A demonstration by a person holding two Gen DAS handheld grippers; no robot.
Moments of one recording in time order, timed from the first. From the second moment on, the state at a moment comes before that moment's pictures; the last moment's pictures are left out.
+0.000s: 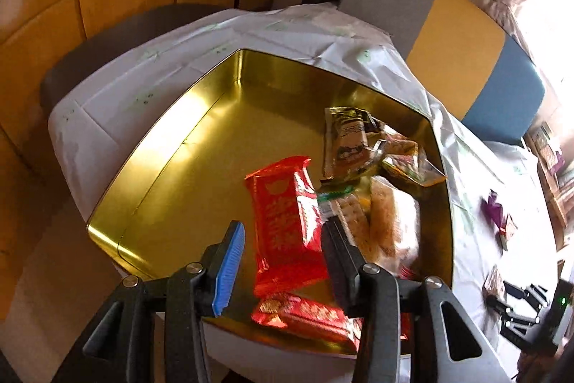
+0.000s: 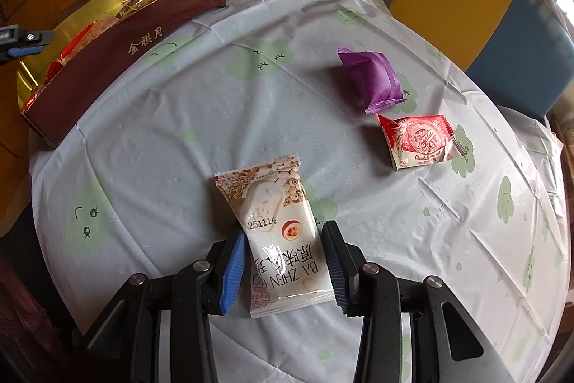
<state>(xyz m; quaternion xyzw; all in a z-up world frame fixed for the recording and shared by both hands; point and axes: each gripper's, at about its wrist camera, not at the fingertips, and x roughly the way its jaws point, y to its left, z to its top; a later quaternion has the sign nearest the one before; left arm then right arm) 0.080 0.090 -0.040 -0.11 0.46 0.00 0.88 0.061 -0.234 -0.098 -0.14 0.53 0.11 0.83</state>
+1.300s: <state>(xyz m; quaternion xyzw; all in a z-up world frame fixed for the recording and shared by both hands) 0.036 0.101 -0.022 -0.07 0.42 0.00 0.91 0.096 -0.125 -0.022 0.03 0.49 0.19 0.85</state>
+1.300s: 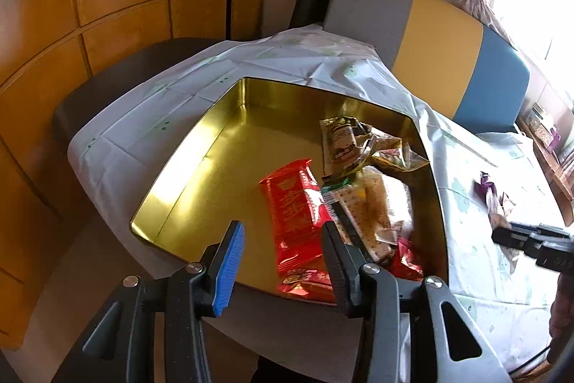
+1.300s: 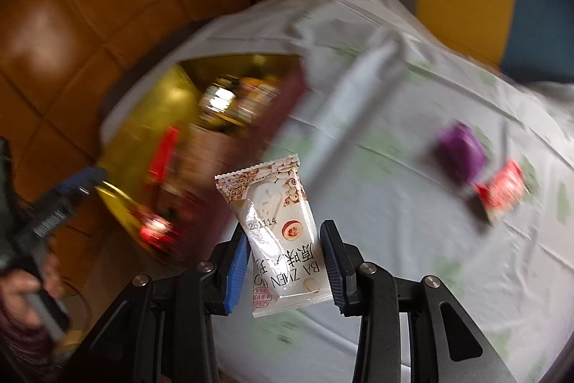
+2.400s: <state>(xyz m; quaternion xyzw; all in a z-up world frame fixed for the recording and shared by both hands) 0.033 0.136 -0.032 -0.09 0.42 0.03 0.90 0.185 -0.001 -0.068 0.04 0.53 0.18 0.83</state>
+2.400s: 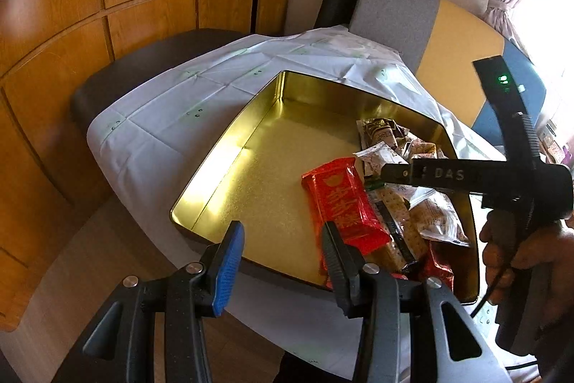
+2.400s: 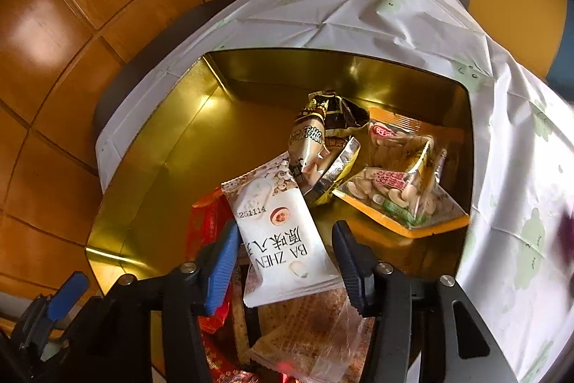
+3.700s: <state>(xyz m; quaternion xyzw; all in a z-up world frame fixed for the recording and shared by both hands) 0.021 0.120 -0.015 -0.07 0.41 0.01 0.91 0.126 -0.015 -0.035 0.03 0.46 0.20 0.86</state>
